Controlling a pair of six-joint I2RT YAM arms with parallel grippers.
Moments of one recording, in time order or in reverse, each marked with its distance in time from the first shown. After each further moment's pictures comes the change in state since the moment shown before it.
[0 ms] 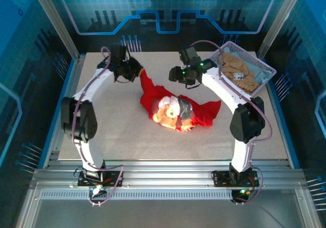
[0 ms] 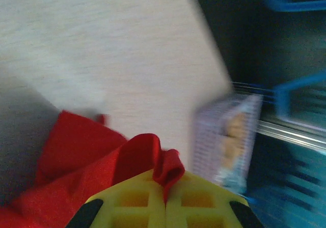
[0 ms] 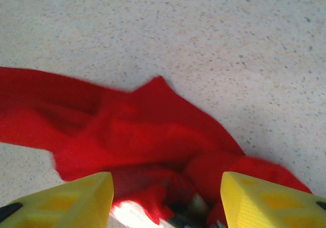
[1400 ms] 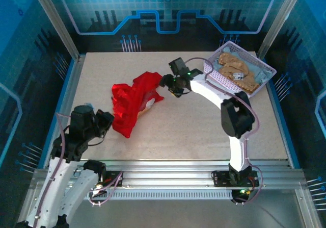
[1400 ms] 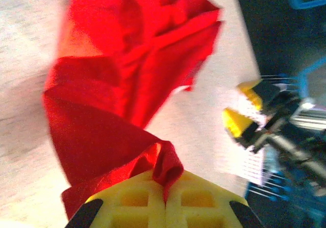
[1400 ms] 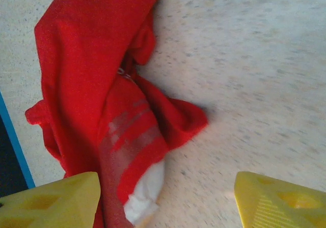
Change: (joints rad) left arm -0.009 -1.210 -0.857 -0.454 -0.246 0.022; right arm 0.085 0.171 -0.044 0.196 -0.087 0.431
